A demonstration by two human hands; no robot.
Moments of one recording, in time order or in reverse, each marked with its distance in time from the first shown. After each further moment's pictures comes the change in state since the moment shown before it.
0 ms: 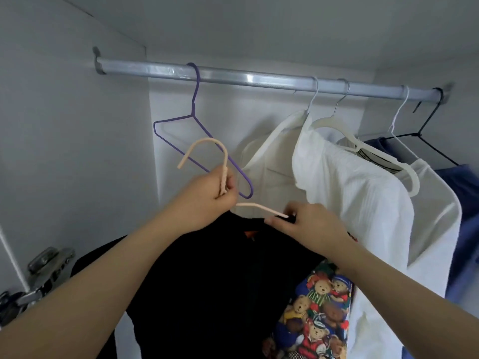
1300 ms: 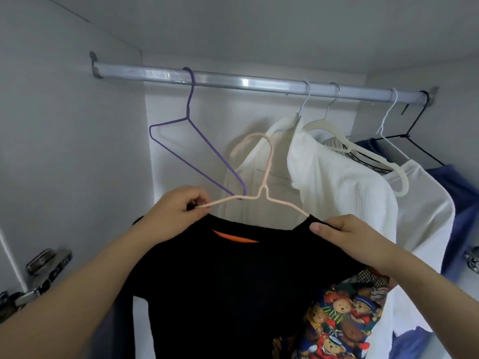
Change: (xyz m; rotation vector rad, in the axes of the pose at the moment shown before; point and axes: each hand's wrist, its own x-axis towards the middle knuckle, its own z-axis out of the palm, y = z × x) left_hand -0.020 -0.047 -0.009 0.020 -0.062 -0.080; right_hand -0.042 0.049 -0.035 0.532 -0.169 0.150
